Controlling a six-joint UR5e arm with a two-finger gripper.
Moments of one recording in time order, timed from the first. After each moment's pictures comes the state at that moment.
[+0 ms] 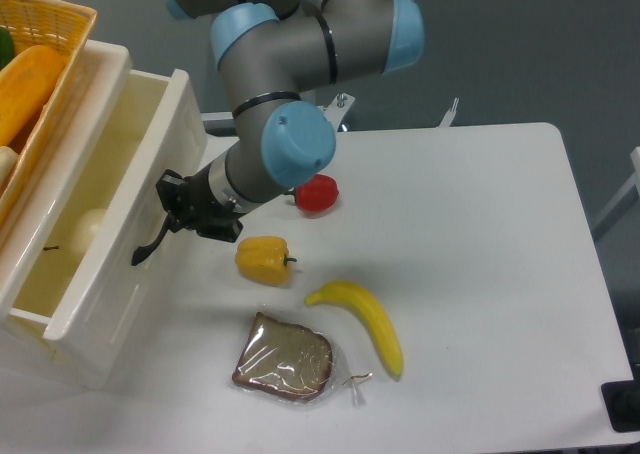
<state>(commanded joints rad) 2.27 -1.86 -1.56 -1.63 1.02 0.78</state>
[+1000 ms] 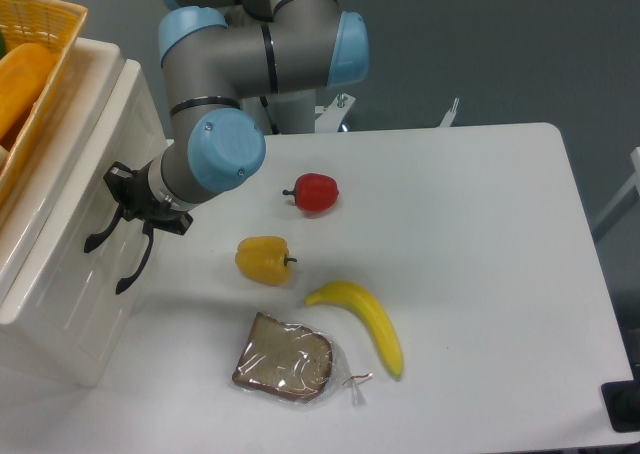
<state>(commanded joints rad) 2.20 -1.87 -1.56 -1.62 1.02 0.73</state>
